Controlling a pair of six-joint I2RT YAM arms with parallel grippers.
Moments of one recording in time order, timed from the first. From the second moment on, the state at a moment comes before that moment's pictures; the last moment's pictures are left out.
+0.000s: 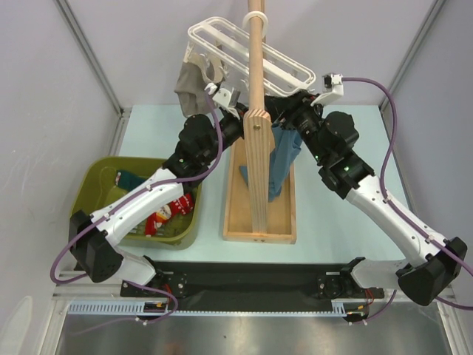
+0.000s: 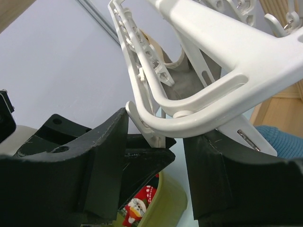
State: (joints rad) left arm -0.76 1.43 1.31 0.32 0.09 -0.26; right arm 0.62 1.25 1.29 0.17 0.14 0.62
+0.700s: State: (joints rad) left arm -0.75 1.43 1.32 0.30 0.07 -0.27; right arm 0.63 1.31 1.30 0.24 0.16 0.63
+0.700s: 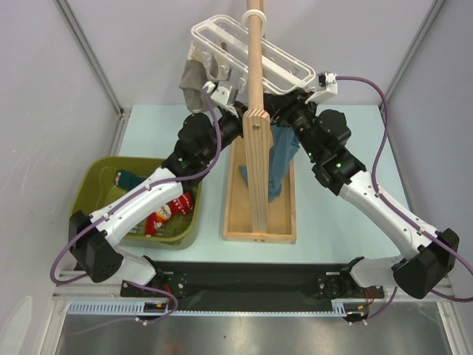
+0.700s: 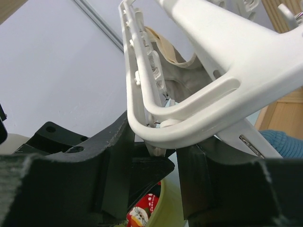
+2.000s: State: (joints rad) left arm -0.57 1.05 1.07 0.15 0.08 -0.38; right arm 0.53 1.32 1.37 0.08 0.12 0.81
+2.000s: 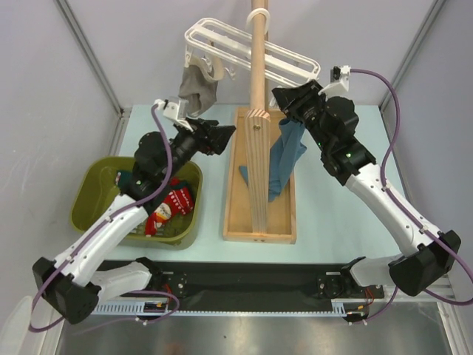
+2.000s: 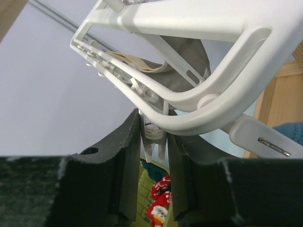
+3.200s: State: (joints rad) left arm 0.14 1.08 1.03 -0.75 -0.25 -0.64; right arm 0.48 1.30 1.33 0.06 0.05 0.82
